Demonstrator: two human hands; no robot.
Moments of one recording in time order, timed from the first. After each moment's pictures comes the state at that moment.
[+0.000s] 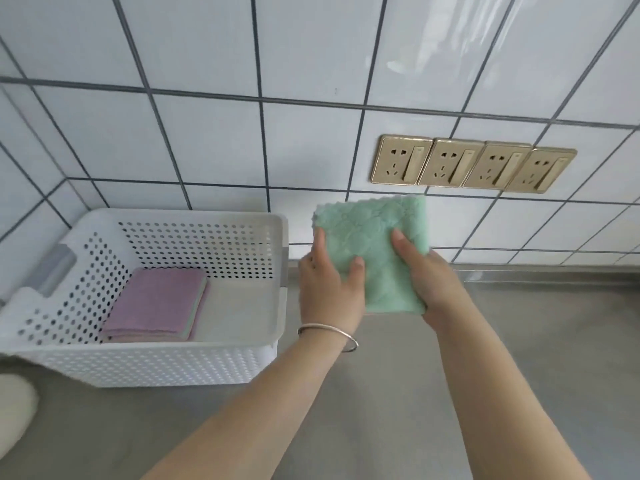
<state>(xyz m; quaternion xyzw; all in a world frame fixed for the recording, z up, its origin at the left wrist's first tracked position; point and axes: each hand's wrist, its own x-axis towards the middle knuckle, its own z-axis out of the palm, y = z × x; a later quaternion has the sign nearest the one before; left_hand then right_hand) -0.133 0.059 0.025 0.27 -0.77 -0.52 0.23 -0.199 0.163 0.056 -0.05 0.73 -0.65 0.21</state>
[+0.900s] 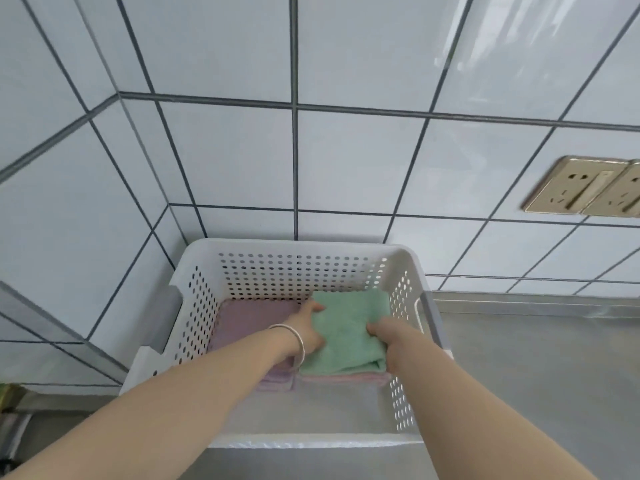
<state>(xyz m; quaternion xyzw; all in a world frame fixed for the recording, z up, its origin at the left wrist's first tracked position) -0.098 -0.212 -0.077 0.28 -0.85 -0.40 -0.20 -0.183 -0.078 -0.090 0.23 0.72 -0.51 0.42</state>
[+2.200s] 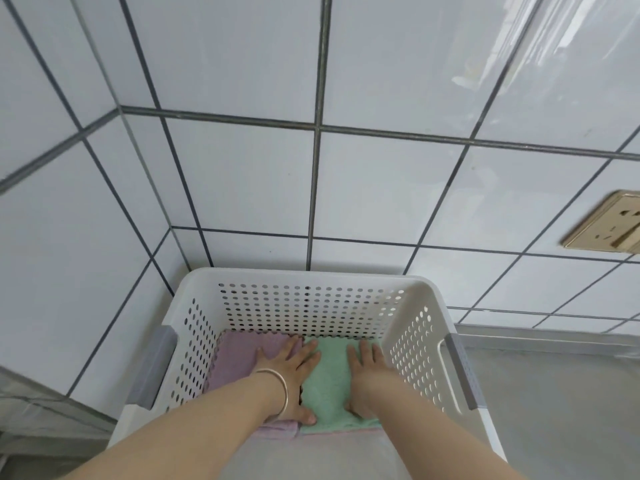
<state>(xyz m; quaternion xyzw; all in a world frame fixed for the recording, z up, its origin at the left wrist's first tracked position) -0.094 -0.253 -0.125 0.04 -0.93 -0.04 -0.36 -0.174 -0.113 -0.128 -0.28 0.89 0.17 0.31</state>
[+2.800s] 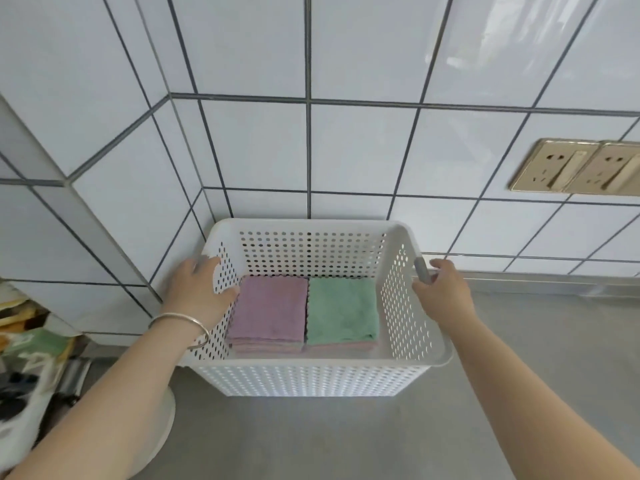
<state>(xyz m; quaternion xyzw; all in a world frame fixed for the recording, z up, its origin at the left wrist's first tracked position) 0.030 -0.287 -0.002 0.39 -0.90 -0.22 0.01 -0.159 -0.014 -0.016 -0.04 0.93 -0.36 0.11</state>
